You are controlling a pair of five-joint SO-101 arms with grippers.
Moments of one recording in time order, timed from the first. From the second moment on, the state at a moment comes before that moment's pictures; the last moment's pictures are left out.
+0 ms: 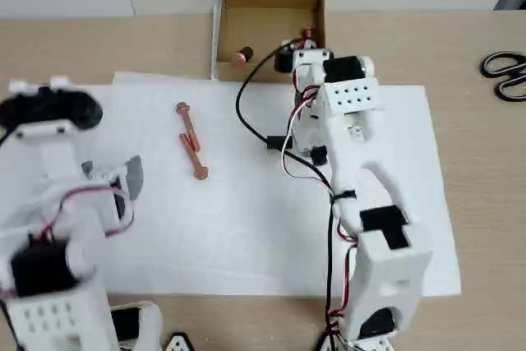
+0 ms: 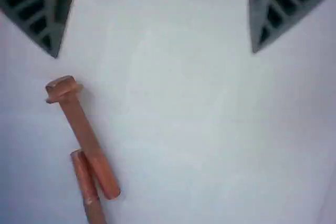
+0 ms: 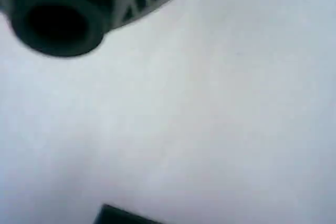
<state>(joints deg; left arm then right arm) -14.2 -53.1 28.1 85.6 2.9 -14.2 19.2 -21.5 94.9 4.0</state>
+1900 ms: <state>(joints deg) 0.5 50.5 -42.9 80.1 23.3 -14.0 17.0 -19.8 94.9 4.0</state>
